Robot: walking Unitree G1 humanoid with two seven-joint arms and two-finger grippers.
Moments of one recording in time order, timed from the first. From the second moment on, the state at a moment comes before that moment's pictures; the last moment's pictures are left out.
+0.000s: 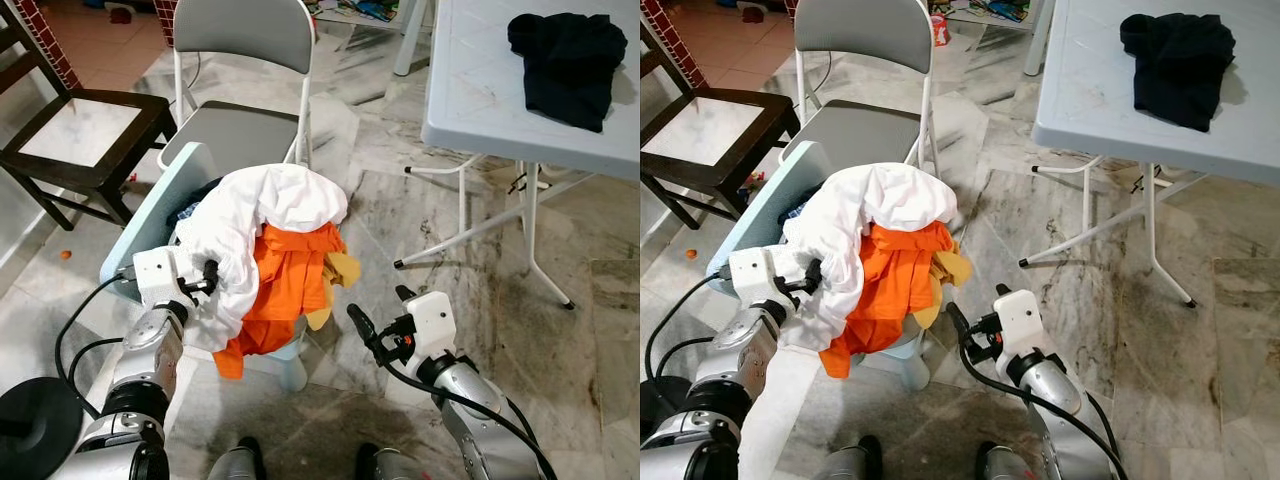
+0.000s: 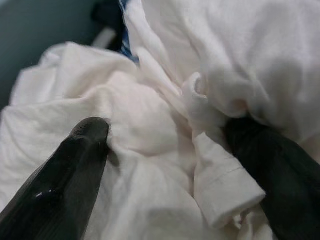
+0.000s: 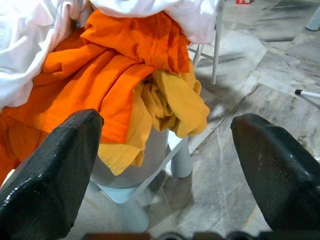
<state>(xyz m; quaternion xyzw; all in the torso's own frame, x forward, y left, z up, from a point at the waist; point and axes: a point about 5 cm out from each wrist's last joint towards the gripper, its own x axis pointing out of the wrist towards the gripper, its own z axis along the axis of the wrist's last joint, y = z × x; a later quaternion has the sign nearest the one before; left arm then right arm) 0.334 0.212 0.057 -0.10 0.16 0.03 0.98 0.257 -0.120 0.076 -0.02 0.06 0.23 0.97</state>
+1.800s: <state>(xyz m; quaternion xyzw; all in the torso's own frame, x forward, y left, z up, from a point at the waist) 0.323 0.253 0.063 0.04 0.13 0.17 0.98 0.260 -0.120 0.078 -0.03 0.05 0.23 0.97</state>
